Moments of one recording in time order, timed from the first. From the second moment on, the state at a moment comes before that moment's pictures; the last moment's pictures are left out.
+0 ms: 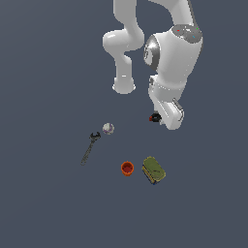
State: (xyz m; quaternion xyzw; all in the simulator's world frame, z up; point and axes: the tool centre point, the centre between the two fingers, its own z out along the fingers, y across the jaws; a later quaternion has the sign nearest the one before) arm -0.036 0.142 0.228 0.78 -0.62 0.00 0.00
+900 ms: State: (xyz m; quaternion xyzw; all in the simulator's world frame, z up) arm -0.029 0.217 0.372 0.78 -0.62 0.00 0.00
